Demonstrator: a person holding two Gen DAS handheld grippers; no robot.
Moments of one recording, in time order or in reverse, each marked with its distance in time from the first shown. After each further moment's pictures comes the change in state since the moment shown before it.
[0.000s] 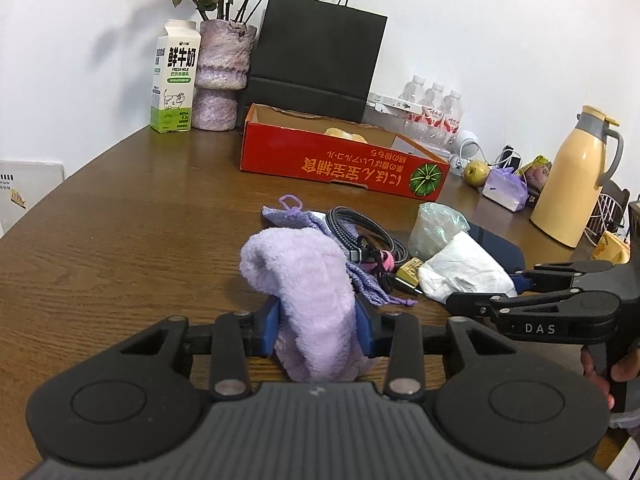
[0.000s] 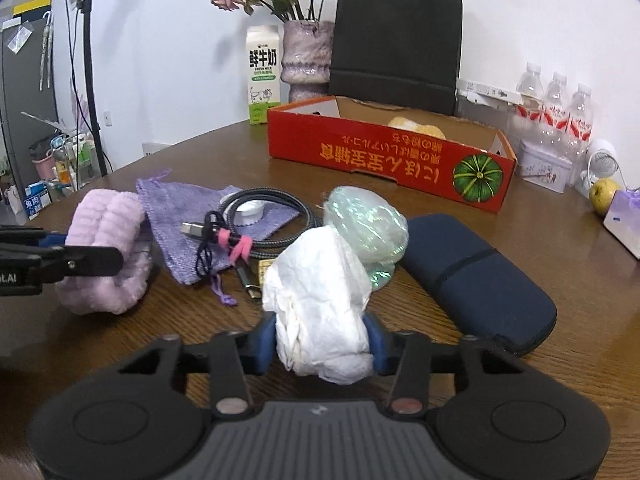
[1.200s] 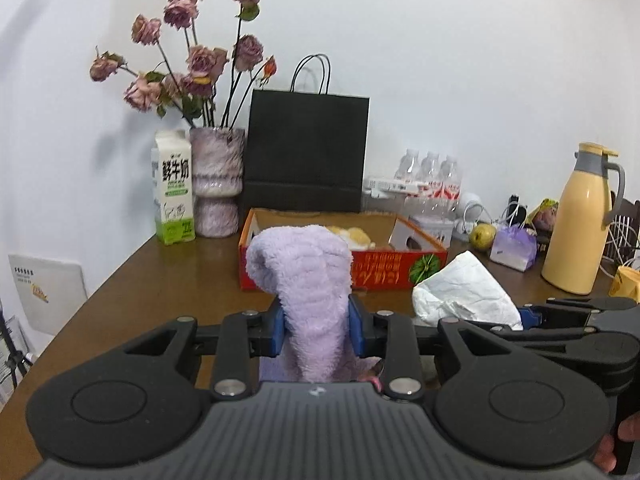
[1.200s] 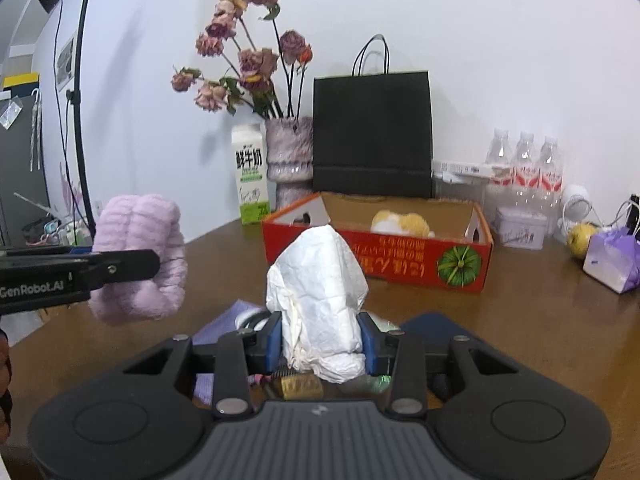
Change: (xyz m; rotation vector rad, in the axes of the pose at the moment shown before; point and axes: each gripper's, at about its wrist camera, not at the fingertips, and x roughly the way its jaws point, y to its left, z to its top) left arm -0.016 -0.048 0.066 0.122 -0.219 0.080; right arm -0.039 0.005 0.036 0.104 -0.257 -0.031
